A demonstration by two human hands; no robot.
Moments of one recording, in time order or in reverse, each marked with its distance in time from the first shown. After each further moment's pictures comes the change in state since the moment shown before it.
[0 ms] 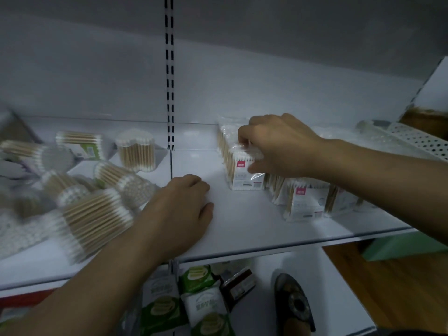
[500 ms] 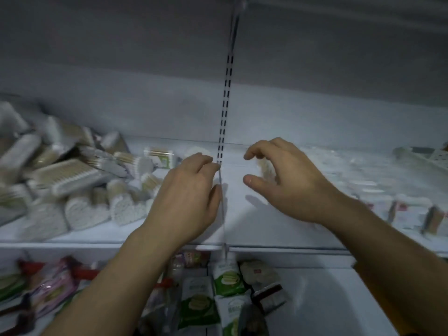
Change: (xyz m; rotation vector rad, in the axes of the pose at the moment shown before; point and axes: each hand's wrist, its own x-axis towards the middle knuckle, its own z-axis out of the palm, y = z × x) left_hand -0.059 -0.014 -0.063 0.112 0.411 -0.005; right_hand -0.044 -0.082 -0.037 0.613 0.266 0.078
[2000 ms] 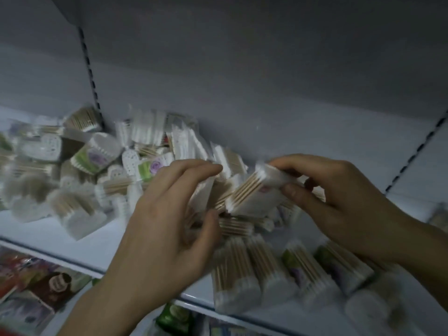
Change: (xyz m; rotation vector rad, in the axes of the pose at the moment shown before) left_hand -0.091 -0.240 -0.142 -0.185 0.211 -0.229; right_hand 0.173 -0.200 0.097 0.401 -0.062 -0.494
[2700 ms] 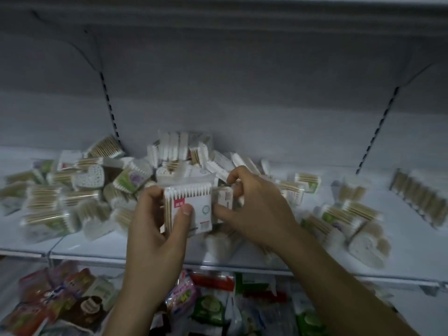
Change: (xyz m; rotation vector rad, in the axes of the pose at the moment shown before) left_hand -0.040 -0.048 -0.064 -0.586 0.208 -0.267; right_hand 0.043 -0.120 0.110 -0.100 0.157 0.560
